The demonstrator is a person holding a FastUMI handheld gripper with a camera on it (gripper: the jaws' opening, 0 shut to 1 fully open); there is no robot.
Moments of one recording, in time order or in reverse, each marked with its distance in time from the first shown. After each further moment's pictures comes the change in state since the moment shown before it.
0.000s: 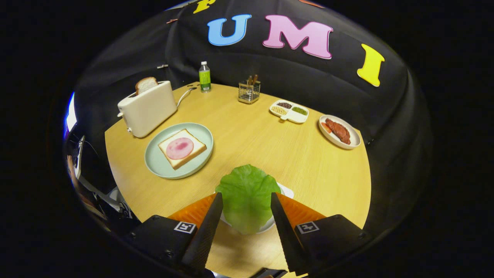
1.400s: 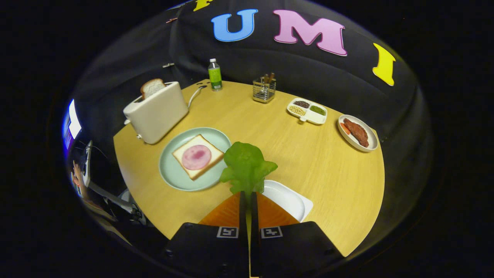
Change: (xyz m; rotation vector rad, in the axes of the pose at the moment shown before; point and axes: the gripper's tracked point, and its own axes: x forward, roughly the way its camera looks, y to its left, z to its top) arm -0.009 0.071 0.063 -0.019 -0.012 0.127
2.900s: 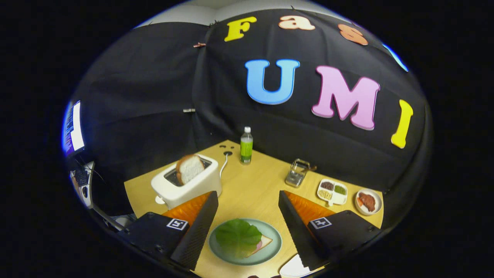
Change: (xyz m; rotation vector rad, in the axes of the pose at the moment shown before) arm -0.015 0.148 0.229 -0.126 -0.473 -0.027
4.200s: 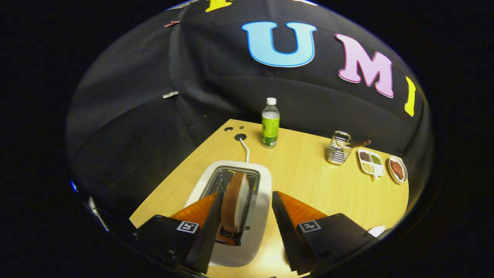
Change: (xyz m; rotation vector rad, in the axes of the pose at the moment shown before) arm 0.187 0.123 -0.055 0.246 0.321 -0.180
